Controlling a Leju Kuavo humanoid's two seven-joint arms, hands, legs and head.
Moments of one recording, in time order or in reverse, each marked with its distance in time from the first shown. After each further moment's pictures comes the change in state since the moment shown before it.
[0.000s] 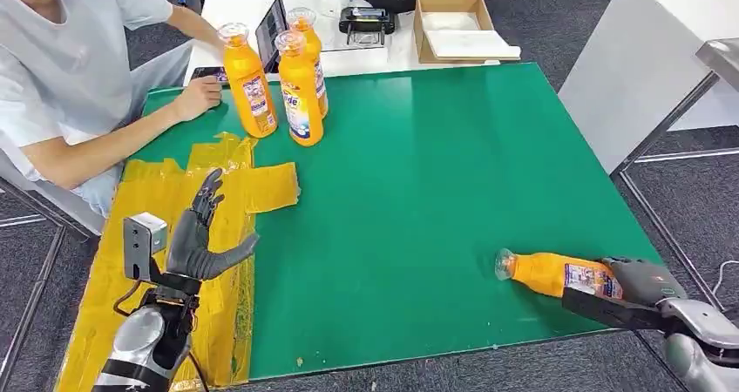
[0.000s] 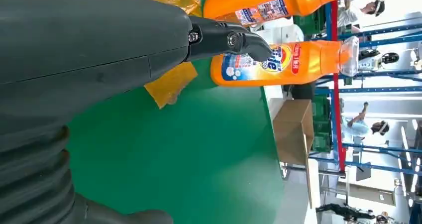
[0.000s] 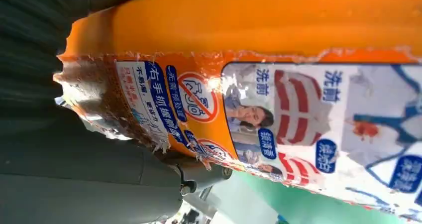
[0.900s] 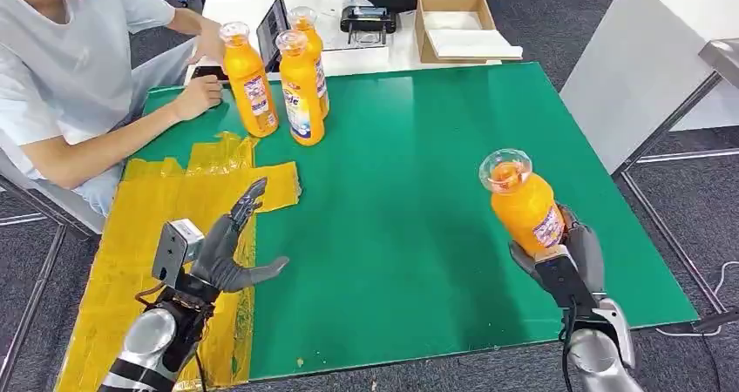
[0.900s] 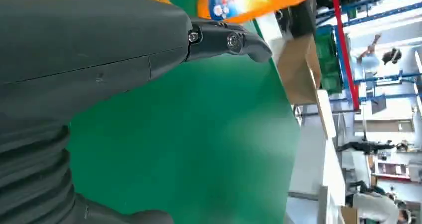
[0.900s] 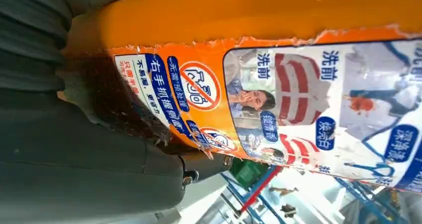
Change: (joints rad) left arm -0.010 0.026 -0.106 -0.036 -0.060 -0.108 0.045; right arm 0.071 0.481 -0.172 -0.312 -0.495 -0.379 -0.251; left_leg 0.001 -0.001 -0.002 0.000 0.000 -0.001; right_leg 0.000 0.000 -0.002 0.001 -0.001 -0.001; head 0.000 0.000
